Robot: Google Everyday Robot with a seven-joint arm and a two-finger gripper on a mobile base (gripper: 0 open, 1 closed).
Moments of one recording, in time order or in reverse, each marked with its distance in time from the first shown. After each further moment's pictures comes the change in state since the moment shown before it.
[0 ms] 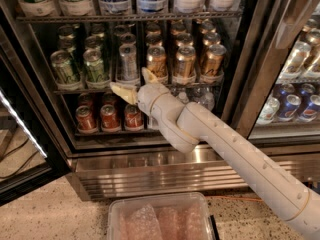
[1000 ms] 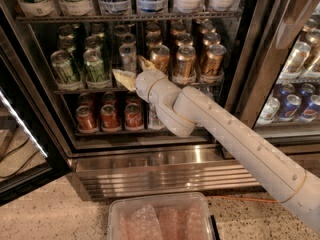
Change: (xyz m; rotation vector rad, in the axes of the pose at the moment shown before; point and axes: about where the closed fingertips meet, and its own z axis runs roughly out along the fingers) arm -0.019 -0.019 0.031 0.023 0.013 -0.114
